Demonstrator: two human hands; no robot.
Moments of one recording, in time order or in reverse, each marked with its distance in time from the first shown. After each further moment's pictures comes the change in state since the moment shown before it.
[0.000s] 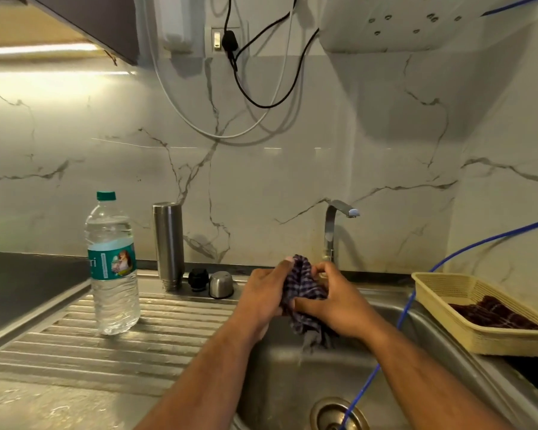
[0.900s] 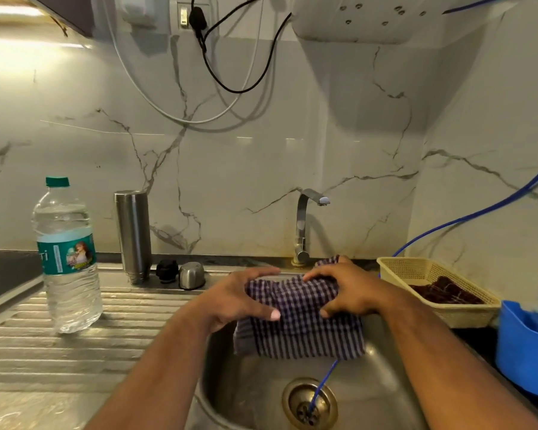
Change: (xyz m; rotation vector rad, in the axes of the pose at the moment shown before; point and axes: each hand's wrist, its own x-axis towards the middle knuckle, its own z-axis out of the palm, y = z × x) left_hand 0.018 -0.021 -0.033 0.332 -0.479 -0.016; right_hand 0.000 0.016 -0.067 -0.585 -0.239 0.127
